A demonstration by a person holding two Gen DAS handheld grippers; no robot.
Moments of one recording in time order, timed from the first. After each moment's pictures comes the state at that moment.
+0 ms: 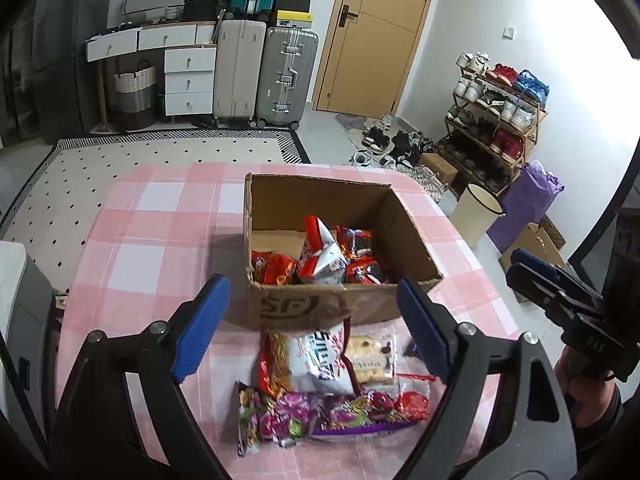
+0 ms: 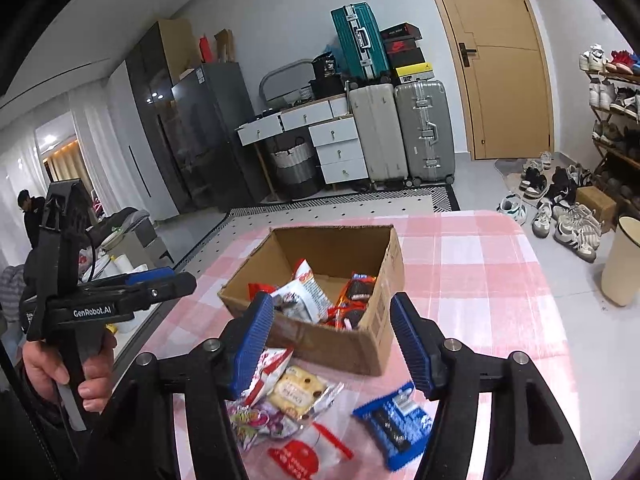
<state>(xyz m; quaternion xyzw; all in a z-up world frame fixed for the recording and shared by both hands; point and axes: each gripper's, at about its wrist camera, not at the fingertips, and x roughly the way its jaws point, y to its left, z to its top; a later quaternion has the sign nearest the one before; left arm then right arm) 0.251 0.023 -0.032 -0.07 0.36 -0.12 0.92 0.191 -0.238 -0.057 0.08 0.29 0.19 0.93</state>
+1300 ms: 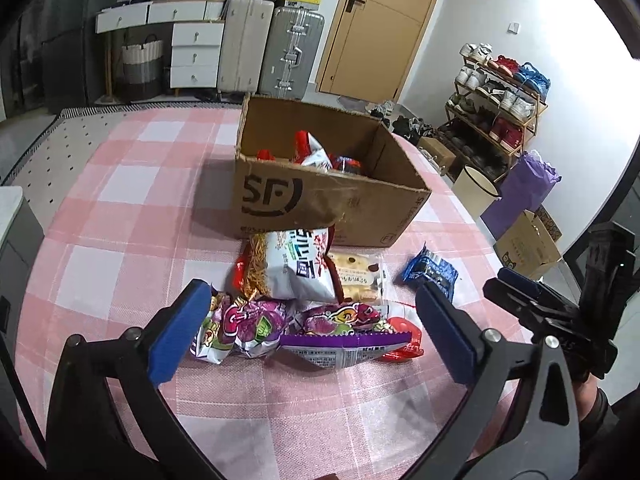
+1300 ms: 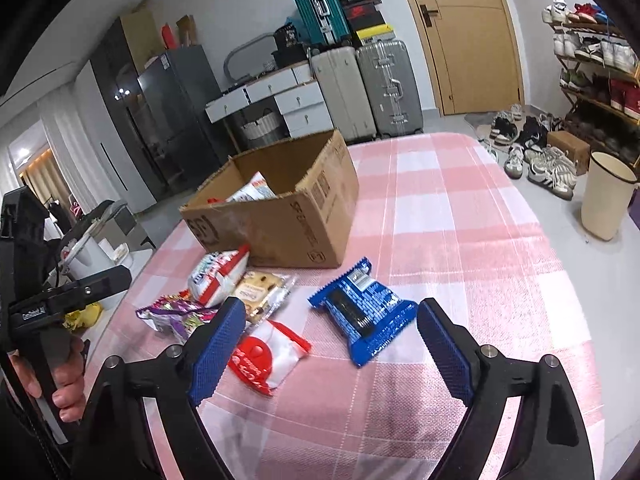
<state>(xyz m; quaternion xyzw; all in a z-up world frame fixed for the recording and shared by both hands) 0.178 0.008 -0.095 -0.09 0.39 -0.12 0.91 0.137 -0.267 -0.142 0.11 0.37 0.14 0.91</state>
